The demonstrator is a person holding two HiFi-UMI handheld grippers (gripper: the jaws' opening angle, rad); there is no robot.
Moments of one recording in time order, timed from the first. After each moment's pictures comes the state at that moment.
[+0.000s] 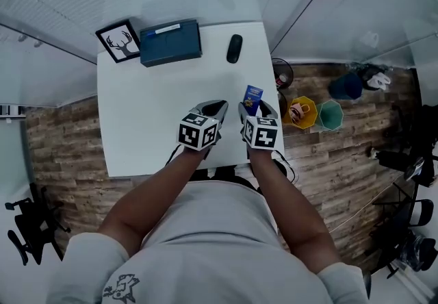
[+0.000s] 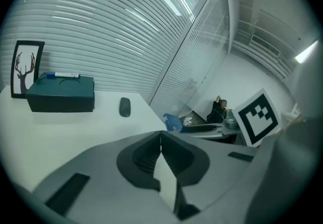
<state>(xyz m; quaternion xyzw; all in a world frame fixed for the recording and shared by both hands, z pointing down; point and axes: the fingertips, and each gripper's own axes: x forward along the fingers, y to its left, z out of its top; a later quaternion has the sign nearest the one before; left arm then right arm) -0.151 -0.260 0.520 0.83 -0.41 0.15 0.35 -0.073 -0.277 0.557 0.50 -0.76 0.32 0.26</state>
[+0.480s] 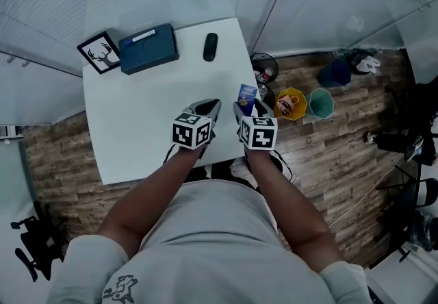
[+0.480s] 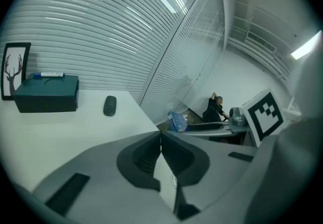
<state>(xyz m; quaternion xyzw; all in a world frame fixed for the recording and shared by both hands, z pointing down) -0.103 -0.258 0.515 0.84 -0.39 0.16 0.34 -0.021 -0.264 0.539 0.52 -0.76 0.31 0.24</state>
